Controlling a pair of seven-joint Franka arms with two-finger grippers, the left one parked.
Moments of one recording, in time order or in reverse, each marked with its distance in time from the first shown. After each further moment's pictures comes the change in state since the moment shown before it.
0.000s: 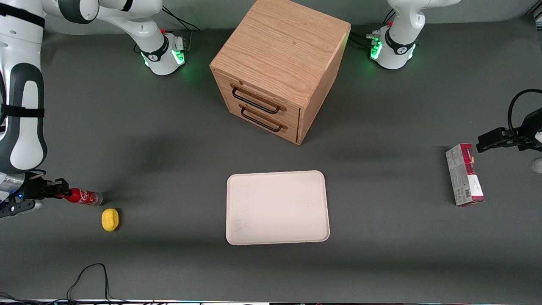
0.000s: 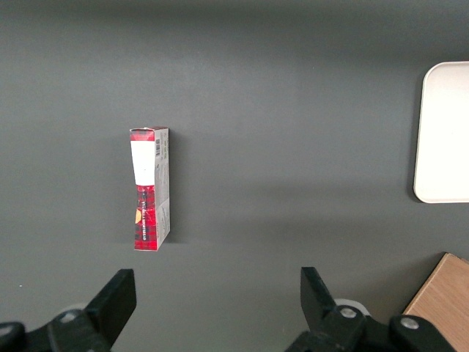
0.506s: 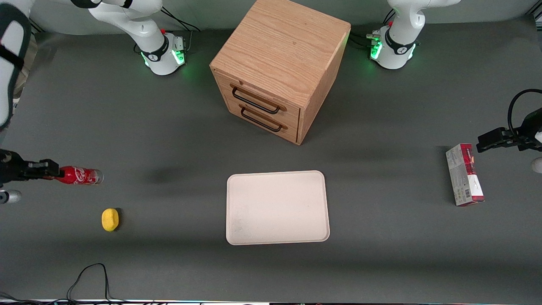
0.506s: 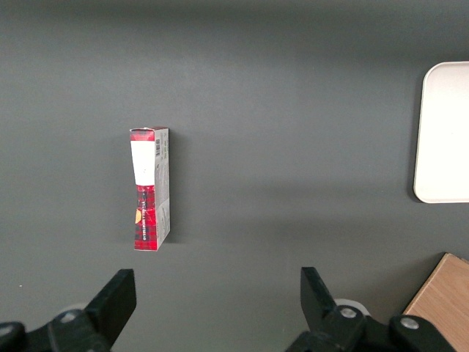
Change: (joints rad) arm 0.051 -0.080 0.132 0.442 -0.094 -0.580 0.378
